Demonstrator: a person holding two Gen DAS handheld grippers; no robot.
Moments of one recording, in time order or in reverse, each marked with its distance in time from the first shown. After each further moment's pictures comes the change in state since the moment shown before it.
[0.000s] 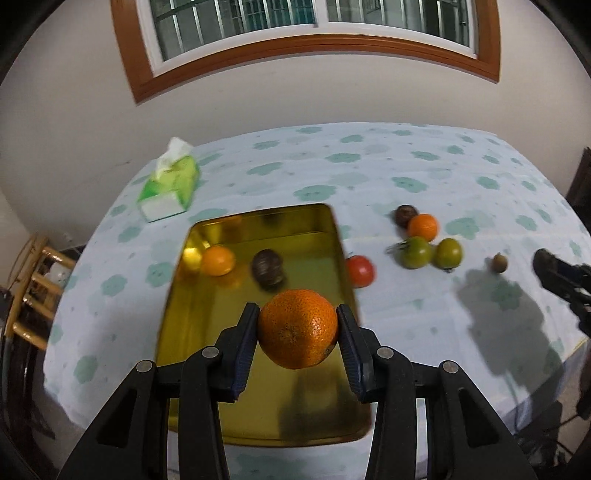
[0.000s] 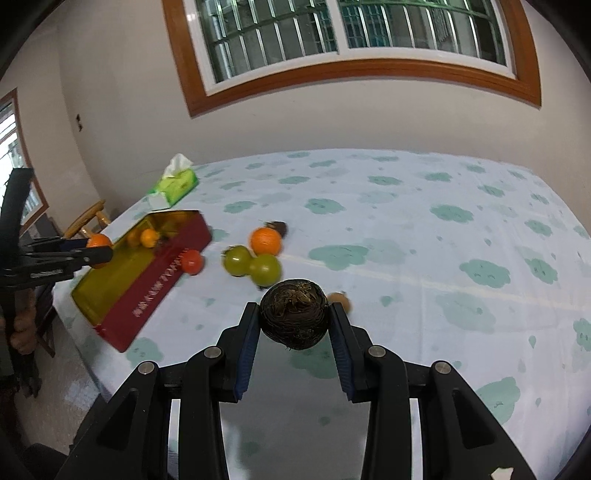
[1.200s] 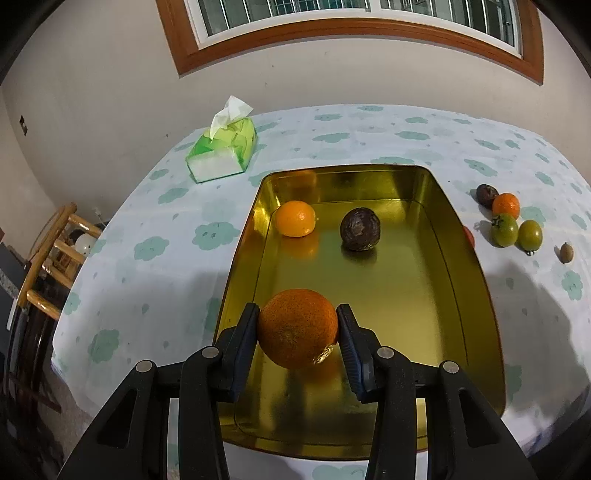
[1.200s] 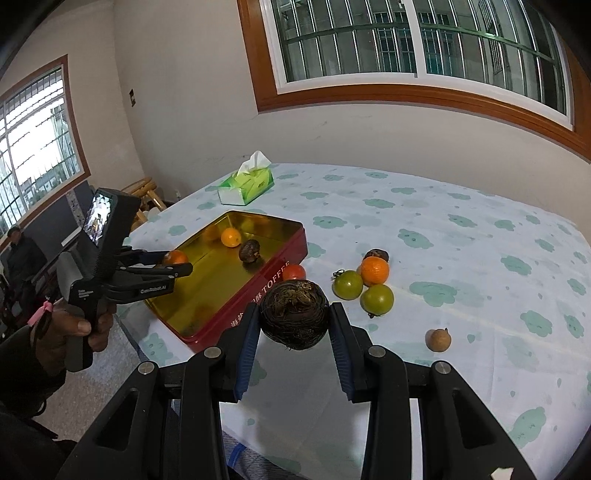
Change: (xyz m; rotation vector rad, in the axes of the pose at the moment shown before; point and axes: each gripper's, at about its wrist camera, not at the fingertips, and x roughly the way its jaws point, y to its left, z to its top) left arm 0.041 0.062 -0.031 -0.070 0.039 0.107; right arm -0.015 0.099 0.018 -0.156 -0.004 0.129
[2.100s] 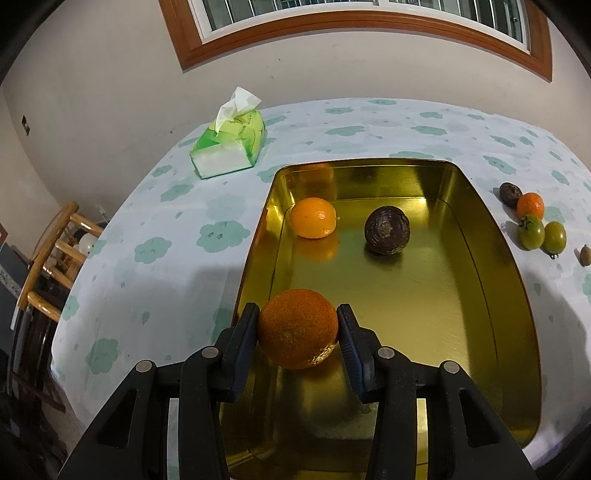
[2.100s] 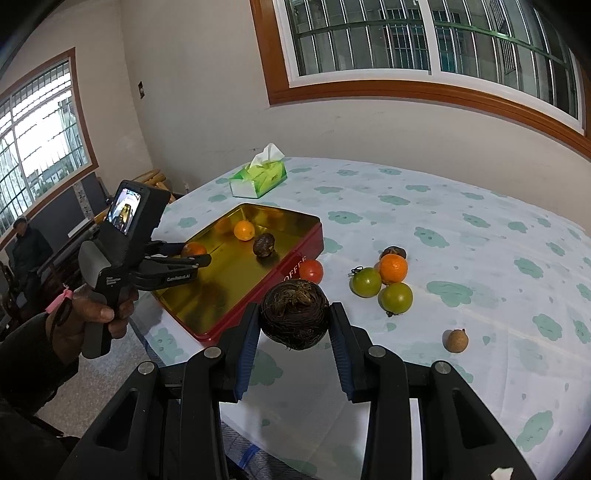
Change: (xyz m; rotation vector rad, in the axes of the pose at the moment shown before) left arm 0.026 0.011 0.006 0.006 0.010 0.028; right arm 0.006 0.015 0.001 -0.025 0.024 0.026
